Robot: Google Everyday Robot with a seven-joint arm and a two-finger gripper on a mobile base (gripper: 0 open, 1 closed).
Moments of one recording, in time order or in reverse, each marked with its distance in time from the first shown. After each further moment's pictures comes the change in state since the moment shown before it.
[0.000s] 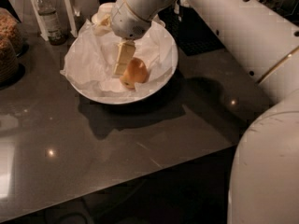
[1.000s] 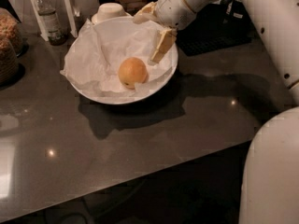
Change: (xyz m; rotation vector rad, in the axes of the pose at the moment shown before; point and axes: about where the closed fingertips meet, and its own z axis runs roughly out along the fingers) arm 0.071 0.007 -0.079 0.076 -0.061 0.069
